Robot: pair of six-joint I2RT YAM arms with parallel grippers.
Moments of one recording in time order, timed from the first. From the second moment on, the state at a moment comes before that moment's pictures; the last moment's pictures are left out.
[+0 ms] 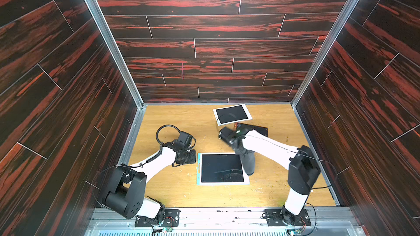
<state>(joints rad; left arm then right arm) -0.41 1.46 0.82 -0.55 0.14 -0.47 0.88 1.83 1.50 -1.28 0.64 0.79</state>
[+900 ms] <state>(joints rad) -0.38 1.34 0.64 -0.42 0.14 -0.54 1.20 2.25 1.86 -1.14 0.25 0.84</state>
